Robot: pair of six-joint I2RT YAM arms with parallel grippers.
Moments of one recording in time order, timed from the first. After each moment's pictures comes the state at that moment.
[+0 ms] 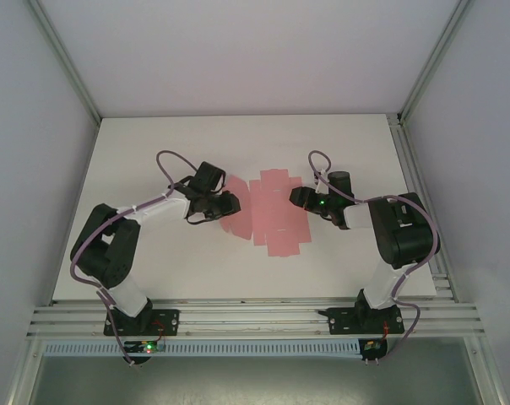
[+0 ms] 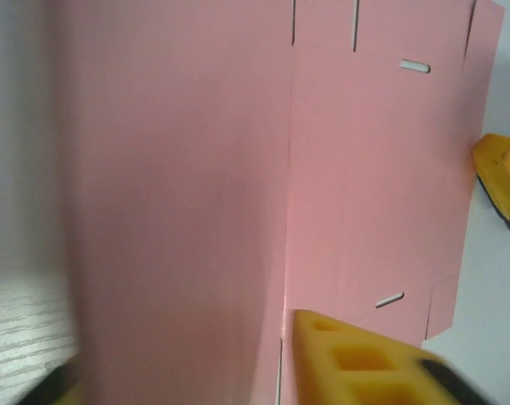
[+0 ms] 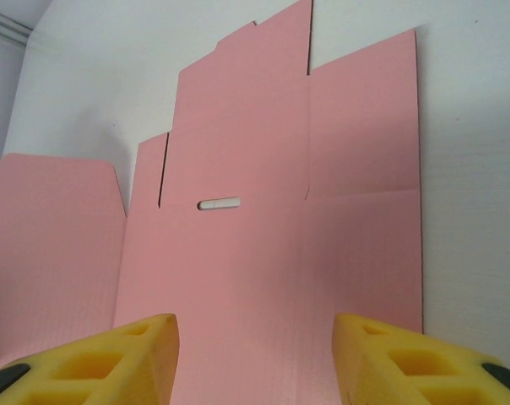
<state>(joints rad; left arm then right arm) -0.48 1.67 1.01 -0.33 0.36 -0.76 0.19 1.78 0.66 0.42 -0.55 0.59</state>
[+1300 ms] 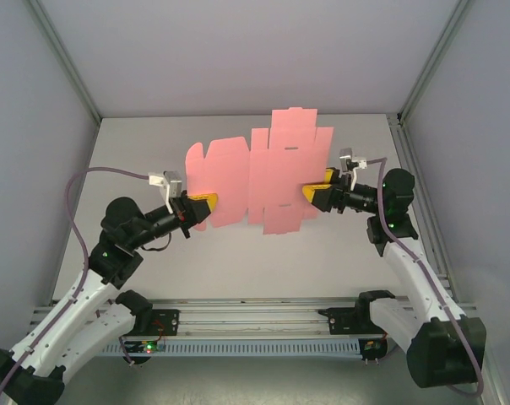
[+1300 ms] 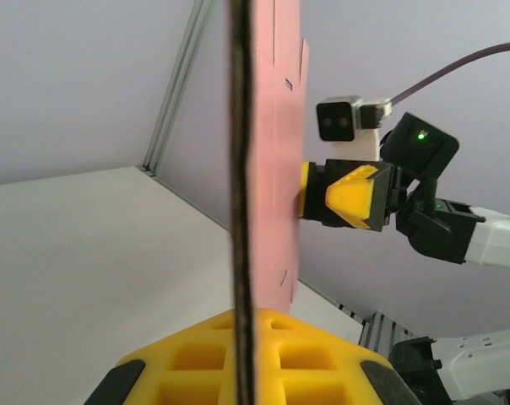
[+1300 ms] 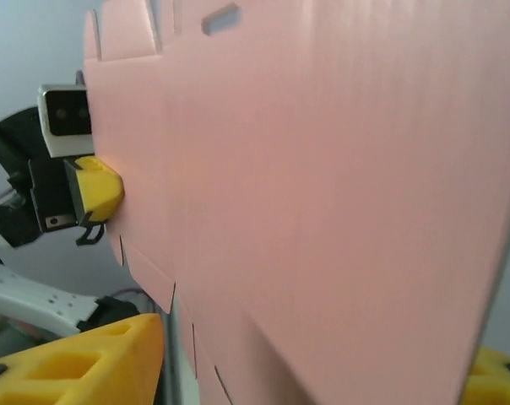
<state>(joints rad) -0.48 0.68 0.66 0.06 0.59 -0.41 0.07 0.94 0.65 0.37 -1.18 0.50</state>
